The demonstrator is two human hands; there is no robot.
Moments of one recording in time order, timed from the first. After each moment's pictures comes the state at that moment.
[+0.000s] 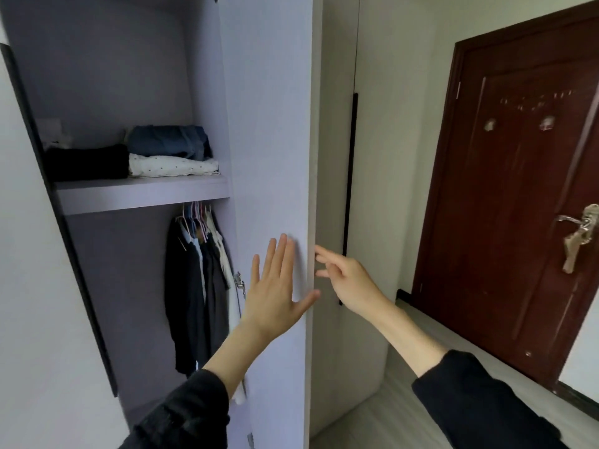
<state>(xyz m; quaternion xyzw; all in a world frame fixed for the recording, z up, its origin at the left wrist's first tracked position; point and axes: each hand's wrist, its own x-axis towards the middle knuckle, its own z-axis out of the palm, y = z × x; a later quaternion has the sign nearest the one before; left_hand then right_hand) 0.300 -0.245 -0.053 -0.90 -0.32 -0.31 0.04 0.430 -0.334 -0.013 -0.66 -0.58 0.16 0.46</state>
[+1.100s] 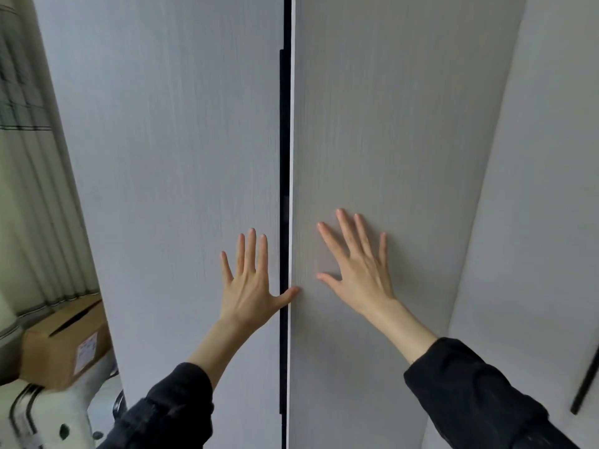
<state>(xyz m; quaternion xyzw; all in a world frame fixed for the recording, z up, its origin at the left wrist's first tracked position) -0.009 -0.022 -0.053 -0.72 -0.59 -0.32 0.17 0.193 -0.026 -0.021 -0.53 -0.75 -0.27 0.28</state>
